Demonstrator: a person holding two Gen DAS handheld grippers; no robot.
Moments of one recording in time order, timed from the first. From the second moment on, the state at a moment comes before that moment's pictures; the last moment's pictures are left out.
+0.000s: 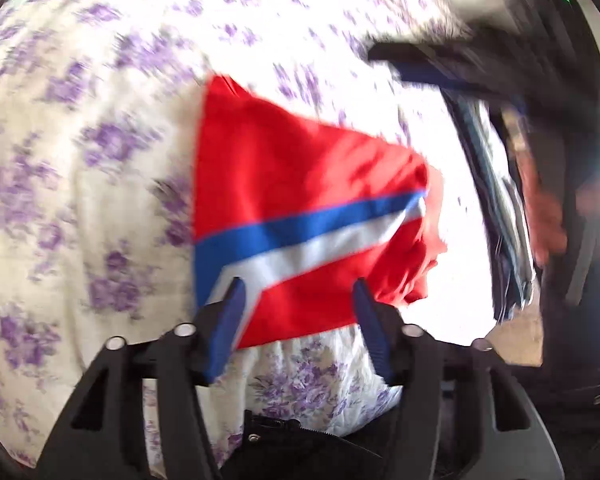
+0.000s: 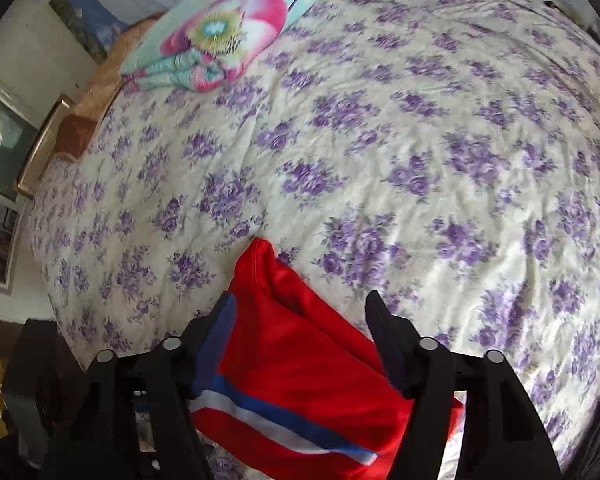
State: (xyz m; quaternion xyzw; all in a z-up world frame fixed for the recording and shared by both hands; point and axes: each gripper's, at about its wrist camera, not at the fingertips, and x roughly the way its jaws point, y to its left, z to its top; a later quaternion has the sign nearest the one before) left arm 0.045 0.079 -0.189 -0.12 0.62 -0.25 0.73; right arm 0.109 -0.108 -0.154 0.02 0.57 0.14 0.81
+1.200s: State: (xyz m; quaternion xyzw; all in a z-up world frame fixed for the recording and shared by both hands) left arm 0.094 0.073 -0.266 -0.23 0.70 -0.23 0.63; right arm 0.017 -0.192 -0.292 0.32 0.62 0.13 0.70
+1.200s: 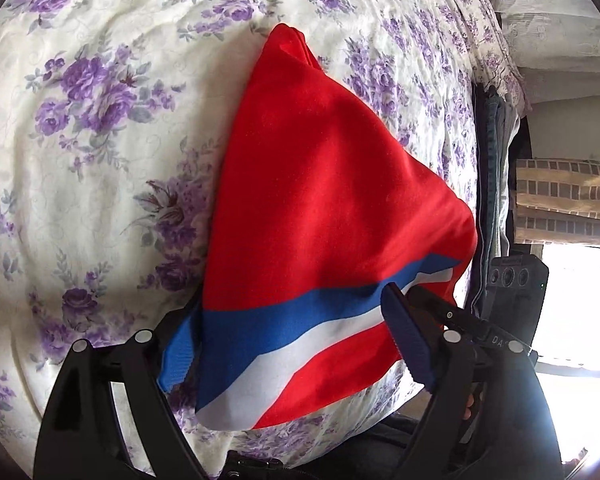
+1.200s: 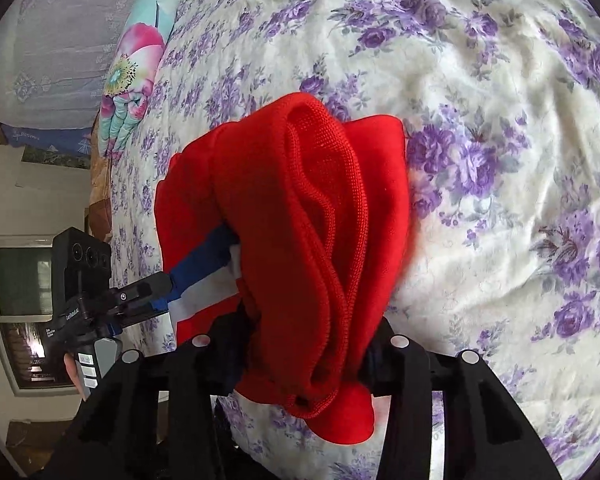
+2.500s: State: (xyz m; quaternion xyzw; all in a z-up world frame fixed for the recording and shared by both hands) left arm 0.392 -0.003 -0.171 -0.08 0.61 -0.25 0.75; right arm 0.318 -0.195 -0.197 0.16 0.53 0.08 0.83
